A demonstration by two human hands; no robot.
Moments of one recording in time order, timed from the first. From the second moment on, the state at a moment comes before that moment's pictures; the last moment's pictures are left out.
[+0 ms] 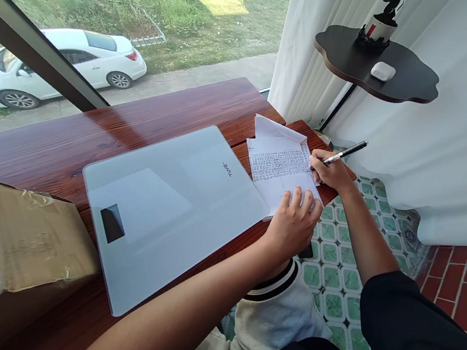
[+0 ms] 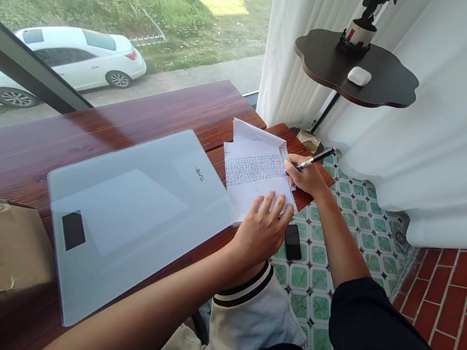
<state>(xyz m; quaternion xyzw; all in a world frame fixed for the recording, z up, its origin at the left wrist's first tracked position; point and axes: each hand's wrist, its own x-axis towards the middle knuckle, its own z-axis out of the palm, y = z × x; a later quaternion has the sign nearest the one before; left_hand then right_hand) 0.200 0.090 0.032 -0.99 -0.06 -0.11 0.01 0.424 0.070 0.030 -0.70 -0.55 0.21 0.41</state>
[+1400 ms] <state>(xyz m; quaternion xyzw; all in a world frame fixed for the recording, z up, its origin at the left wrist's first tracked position) 0.203 0.087 0.038 -0.99 -0.03 -0.12 0.03 0.442 0.082 0.014 -0.72 -0.55 0.08 0.41</state>
